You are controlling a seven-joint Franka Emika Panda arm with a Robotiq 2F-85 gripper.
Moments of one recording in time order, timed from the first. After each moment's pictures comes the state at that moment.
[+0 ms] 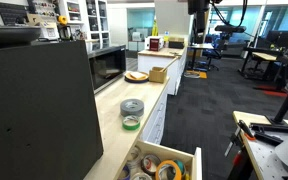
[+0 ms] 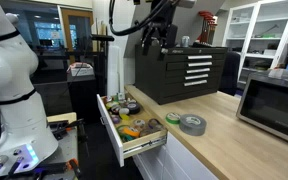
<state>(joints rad) -0.07 -0.24 -0.25 -2.07 -0.06 1.65 -0.40</state>
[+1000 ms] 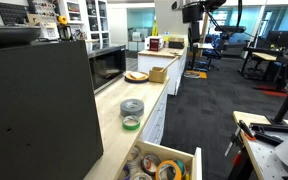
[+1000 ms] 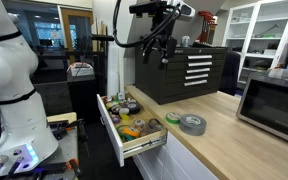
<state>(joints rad) -0.07 -0.19 -0.21 -2.11 -0.06 1.72 -0.40</state>
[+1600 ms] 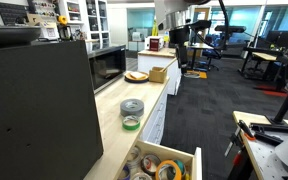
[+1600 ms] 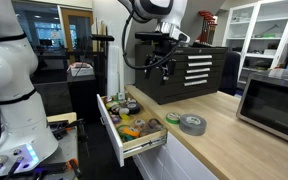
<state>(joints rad) -0.06 -0.06 -0.13 -2.15 -0.06 1.89 -0.40</state>
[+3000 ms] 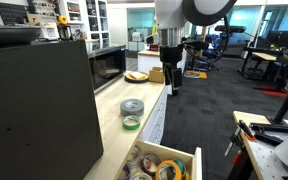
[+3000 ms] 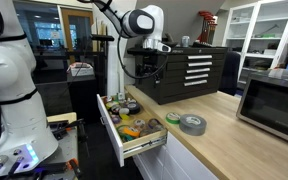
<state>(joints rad) 0.02 -0.05 0.01 -2.28 -0.08 2.15 -0.38</state>
